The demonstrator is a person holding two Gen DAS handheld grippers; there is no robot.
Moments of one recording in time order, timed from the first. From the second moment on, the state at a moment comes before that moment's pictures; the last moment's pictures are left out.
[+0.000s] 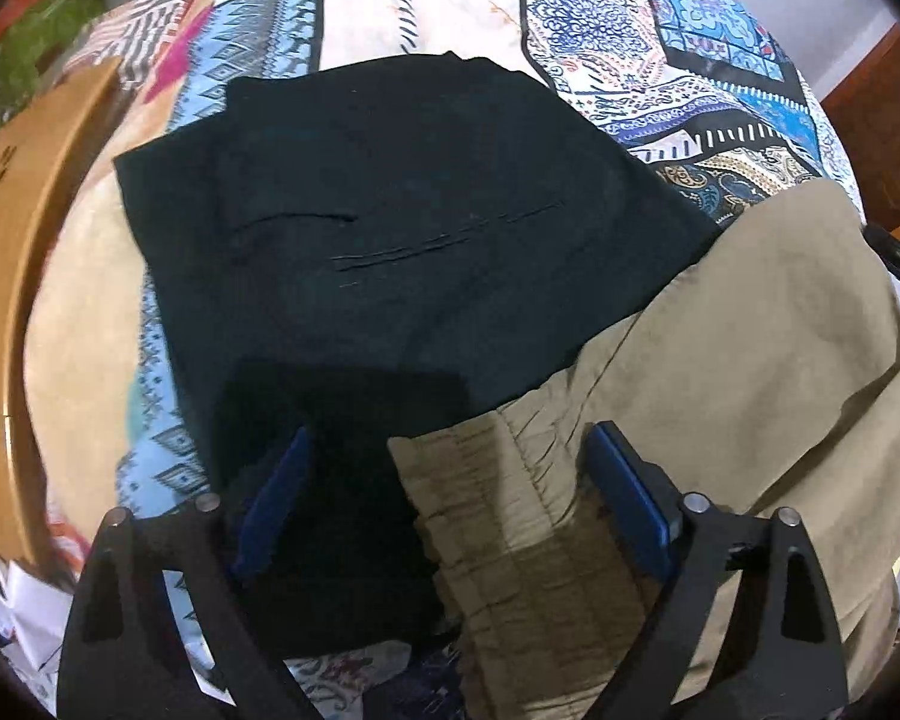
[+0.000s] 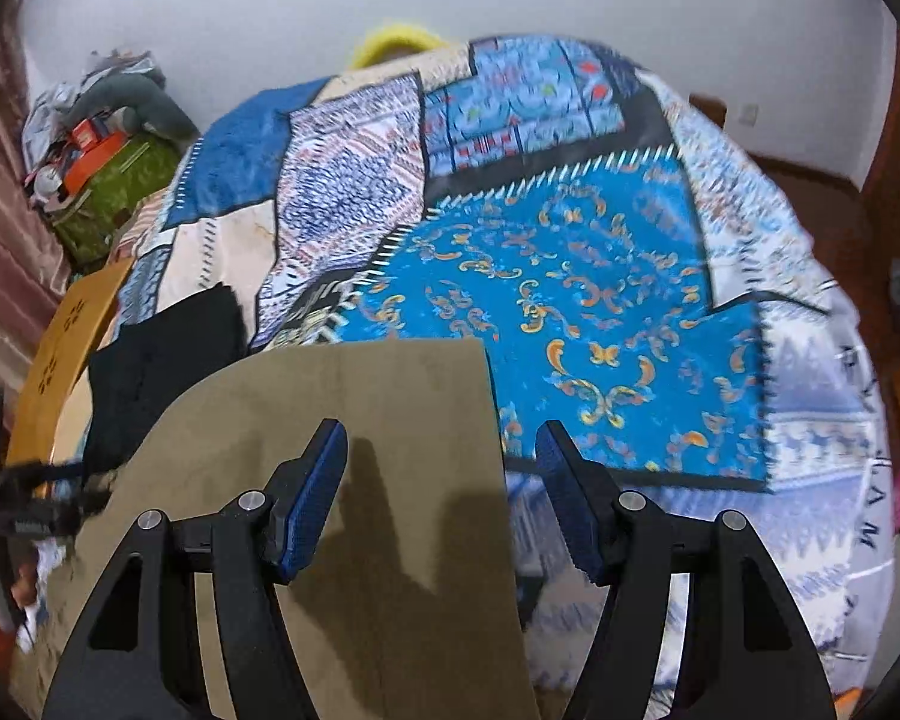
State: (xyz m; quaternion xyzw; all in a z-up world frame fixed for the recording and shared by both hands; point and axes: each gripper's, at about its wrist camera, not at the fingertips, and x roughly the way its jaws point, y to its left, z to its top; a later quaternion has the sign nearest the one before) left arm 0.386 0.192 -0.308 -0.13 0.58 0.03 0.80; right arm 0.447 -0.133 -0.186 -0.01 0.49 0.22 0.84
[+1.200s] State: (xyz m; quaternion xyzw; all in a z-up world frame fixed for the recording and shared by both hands) left arm 0.284 0.149 -0.117 -0.02 0.38 0.04 0.92; right arm 0.319 -0.167 0.004 -0.04 0.26 0.24 0.93
